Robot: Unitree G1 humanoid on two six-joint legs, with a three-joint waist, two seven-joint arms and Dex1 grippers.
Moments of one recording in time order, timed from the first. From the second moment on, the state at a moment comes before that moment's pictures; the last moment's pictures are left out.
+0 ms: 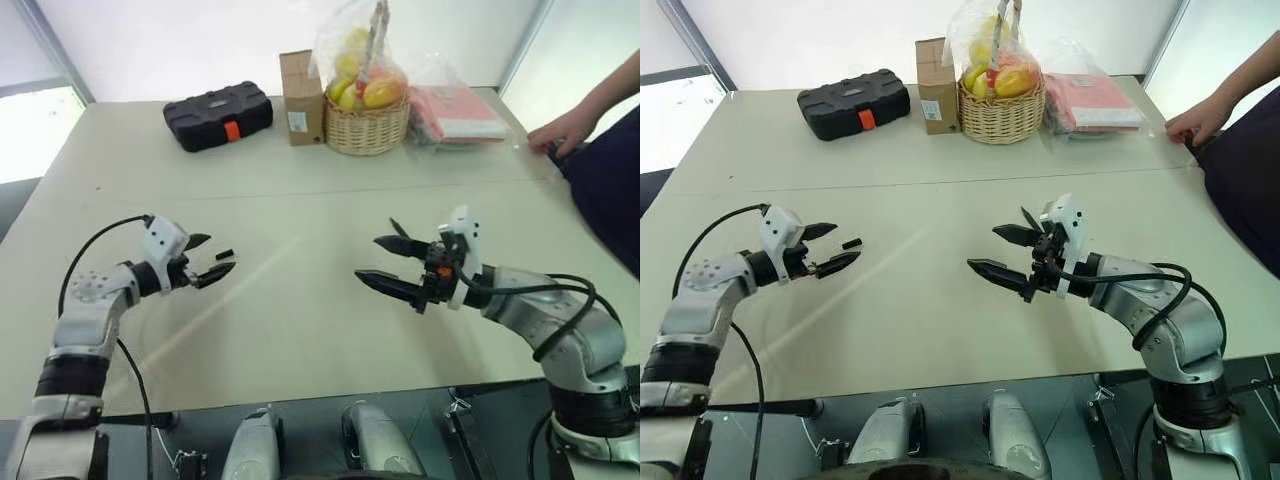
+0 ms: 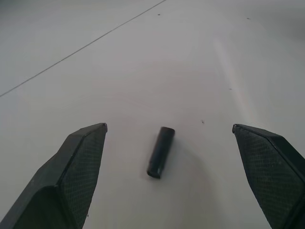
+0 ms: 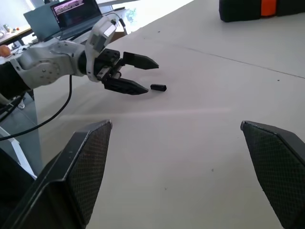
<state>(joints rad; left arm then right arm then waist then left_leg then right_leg) -0.42 0.66 0.07 0.45 -0.26 0.07 -0.98 -0.25 -0.55 -0.13 -0.49 0.78 0.86 0.72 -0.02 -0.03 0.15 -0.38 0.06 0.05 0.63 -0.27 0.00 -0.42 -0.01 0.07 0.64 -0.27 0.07</state>
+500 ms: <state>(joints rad) -0.63 0.64 0.02 0.88 -0.16 -0.12 -1.10 -0.20 -0.54 -0.17 -0.56 0.81 0.86 0.58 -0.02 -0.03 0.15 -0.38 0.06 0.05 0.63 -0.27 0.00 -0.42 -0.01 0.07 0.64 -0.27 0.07</state>
